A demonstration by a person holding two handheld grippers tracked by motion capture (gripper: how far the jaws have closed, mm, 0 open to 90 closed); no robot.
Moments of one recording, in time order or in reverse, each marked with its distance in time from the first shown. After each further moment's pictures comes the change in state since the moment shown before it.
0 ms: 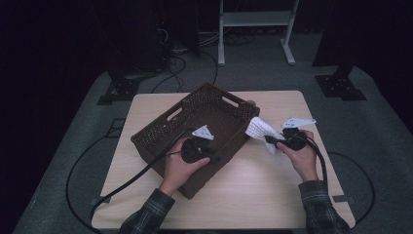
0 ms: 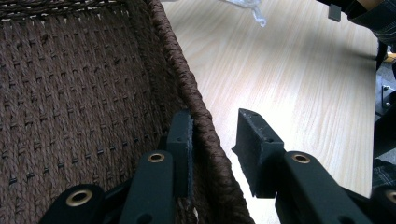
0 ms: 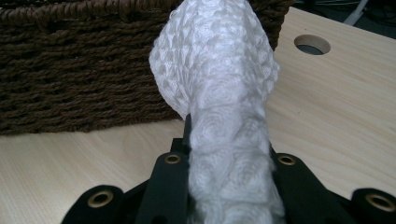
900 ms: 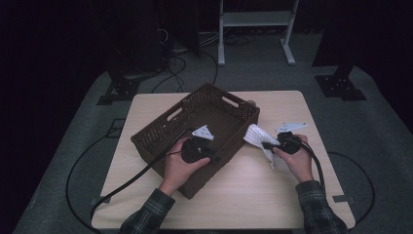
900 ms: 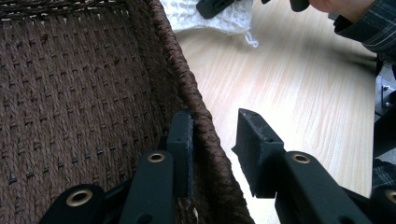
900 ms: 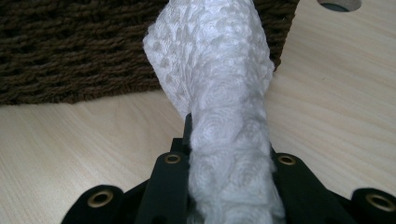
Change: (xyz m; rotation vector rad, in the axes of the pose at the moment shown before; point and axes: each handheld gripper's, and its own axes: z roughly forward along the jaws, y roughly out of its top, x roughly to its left) left arm 0.000 0.000 0.000 0.001 0.000 -0.001; right arm -0.001 -0.018 0.024 0.096 0.018 0.015
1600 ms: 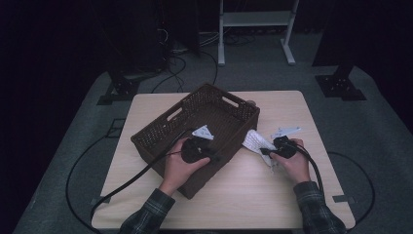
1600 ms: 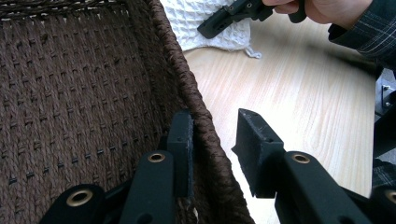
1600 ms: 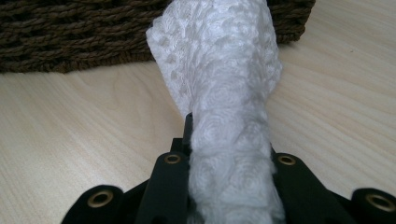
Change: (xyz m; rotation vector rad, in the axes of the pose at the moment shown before) left arm 0.000 0.000 0.000 0.000 0.000 0.000; right arm 0.006 -0.011 0.014 0.072 0.003 -0.023
